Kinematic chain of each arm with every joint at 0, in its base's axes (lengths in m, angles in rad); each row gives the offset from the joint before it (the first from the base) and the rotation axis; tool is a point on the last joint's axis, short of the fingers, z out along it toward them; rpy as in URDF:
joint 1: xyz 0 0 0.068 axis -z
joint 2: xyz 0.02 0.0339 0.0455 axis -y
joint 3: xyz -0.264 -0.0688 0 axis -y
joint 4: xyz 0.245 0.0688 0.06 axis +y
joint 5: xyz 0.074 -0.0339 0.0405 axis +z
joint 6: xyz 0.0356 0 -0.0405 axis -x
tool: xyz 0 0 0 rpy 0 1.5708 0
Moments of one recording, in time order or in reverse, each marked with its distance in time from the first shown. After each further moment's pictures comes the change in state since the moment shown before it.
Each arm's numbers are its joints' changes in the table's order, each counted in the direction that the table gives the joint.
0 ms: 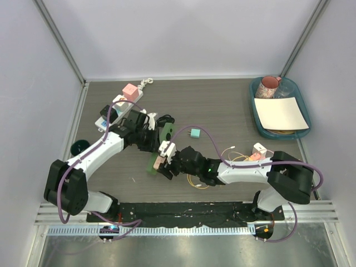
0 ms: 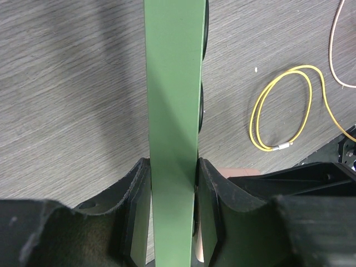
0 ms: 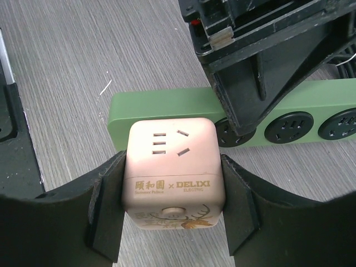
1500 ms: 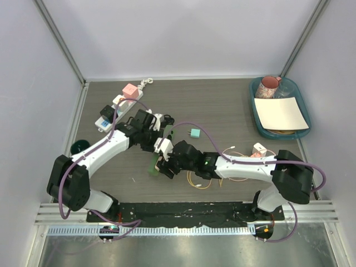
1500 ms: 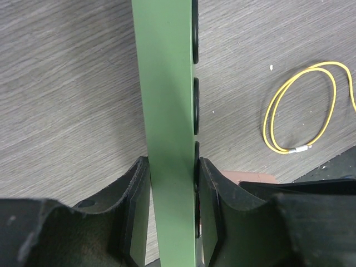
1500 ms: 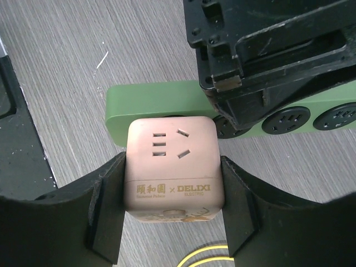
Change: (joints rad) left arm 0.072 -0.049 0.044 0.040 0.106 -0.008; right arm 0.006 0.002 0.157 0.333 0.023 -0.019
